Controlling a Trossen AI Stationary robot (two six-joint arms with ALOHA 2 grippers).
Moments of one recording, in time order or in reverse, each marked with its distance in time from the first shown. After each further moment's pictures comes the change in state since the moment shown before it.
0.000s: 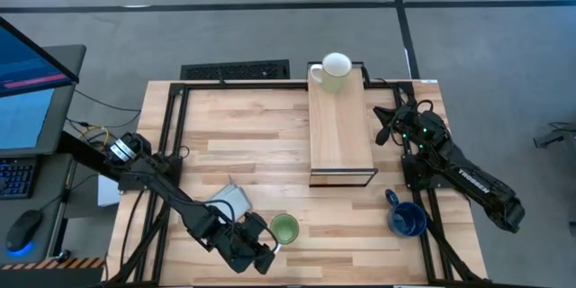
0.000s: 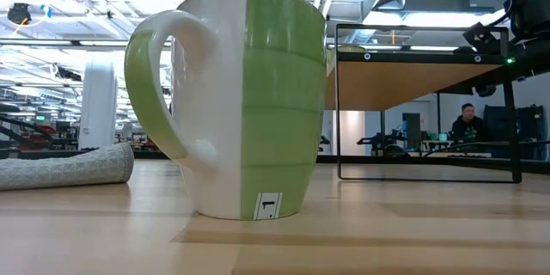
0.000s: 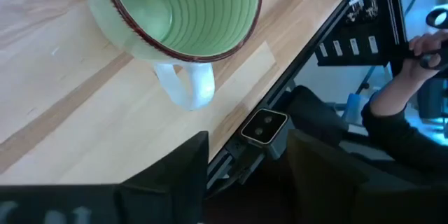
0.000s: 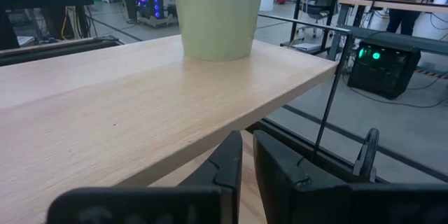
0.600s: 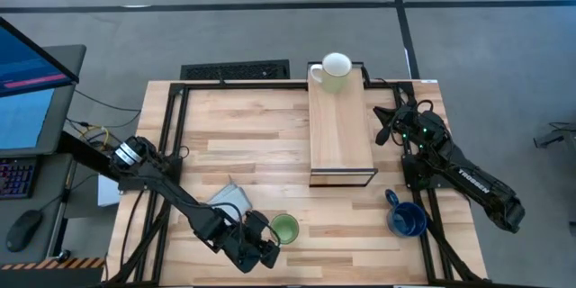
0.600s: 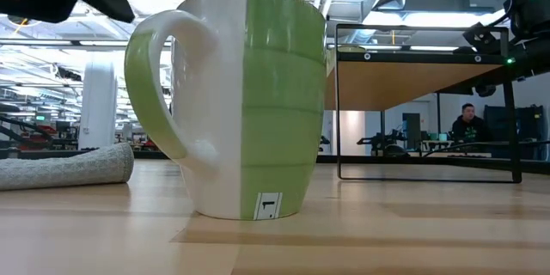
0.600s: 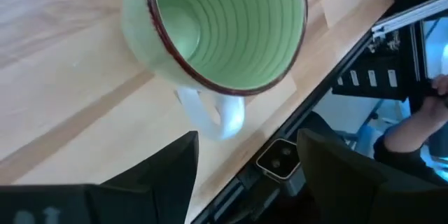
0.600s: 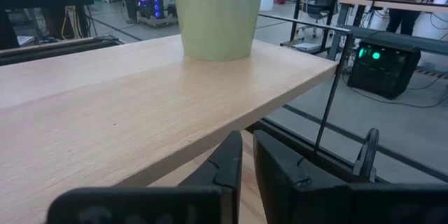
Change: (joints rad) left arm 0.019 0.058 0.001 -0.008 -0.053 -0.085; right arm 0.000 0.001 0.000 0.000 0.000 0.000
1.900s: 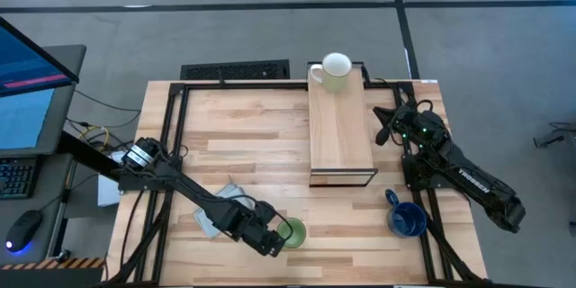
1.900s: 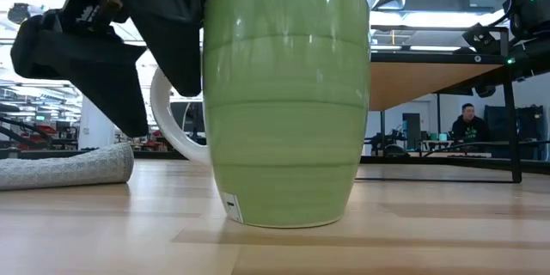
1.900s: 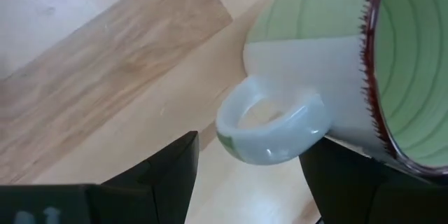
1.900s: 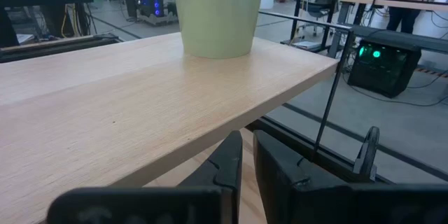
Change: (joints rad) left arm 0.110 0.075 -0.001 -0.118 0.145 0.192; right arm 0.000 0.006 0.000 0.000 0.000 -0.001
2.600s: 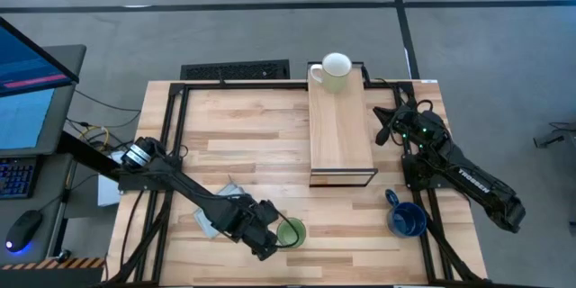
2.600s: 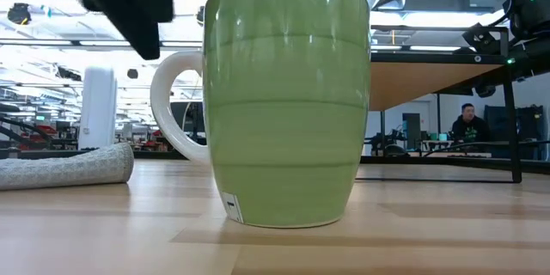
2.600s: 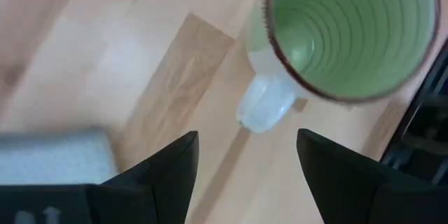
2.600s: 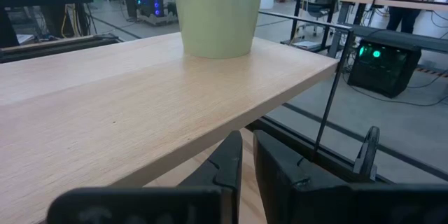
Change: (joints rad) left arm -0.002 -0.008 0.228 -0.387 -0.042 0.418; right arm 0.000 0.000 0.000 0.000 0.000 0.001
